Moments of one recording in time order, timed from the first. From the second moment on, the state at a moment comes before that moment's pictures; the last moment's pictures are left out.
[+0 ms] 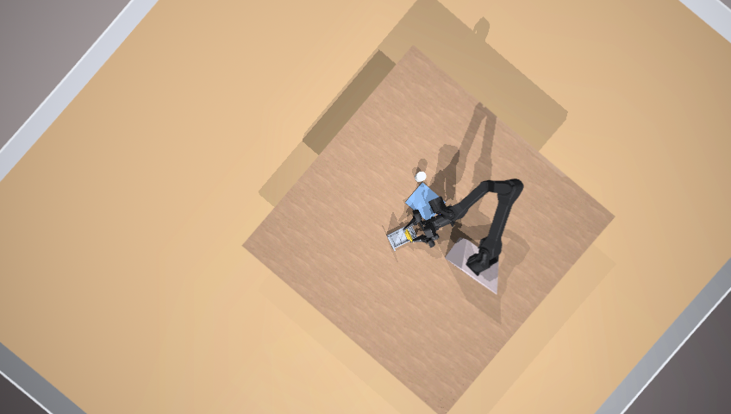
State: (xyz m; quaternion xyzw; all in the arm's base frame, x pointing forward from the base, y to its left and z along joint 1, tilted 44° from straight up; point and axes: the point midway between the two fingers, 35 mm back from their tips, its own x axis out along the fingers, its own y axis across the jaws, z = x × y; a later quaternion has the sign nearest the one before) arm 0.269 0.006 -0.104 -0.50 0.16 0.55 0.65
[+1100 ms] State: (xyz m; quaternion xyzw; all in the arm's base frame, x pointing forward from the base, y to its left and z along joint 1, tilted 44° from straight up) arm 0.263 0.083 -0.019 -0.50 0.15 0.55 0.65
